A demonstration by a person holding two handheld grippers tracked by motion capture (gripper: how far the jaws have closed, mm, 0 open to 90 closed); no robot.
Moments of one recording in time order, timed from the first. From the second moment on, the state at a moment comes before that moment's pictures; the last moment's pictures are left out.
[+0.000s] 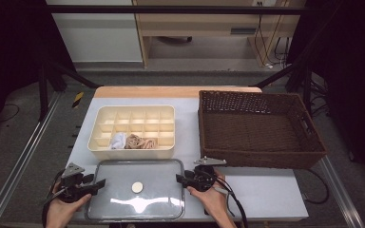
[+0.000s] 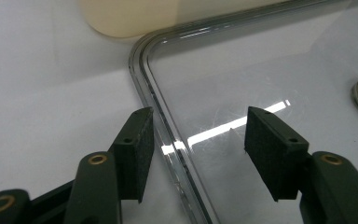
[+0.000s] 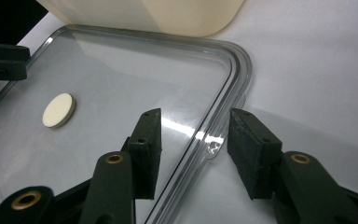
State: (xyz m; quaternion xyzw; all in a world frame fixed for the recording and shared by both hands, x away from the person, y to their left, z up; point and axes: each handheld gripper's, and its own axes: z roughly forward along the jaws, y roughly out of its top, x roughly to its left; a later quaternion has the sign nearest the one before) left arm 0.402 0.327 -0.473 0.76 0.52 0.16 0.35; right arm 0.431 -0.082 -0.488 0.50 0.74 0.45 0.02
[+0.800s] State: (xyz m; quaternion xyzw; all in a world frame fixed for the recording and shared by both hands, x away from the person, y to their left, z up) left arm 0.401 0.329 -0.474 0.76 0.52 0.15 0.36; right arm 0.424 -0.087 -0.485 0.53 0.70 0.48 0.01
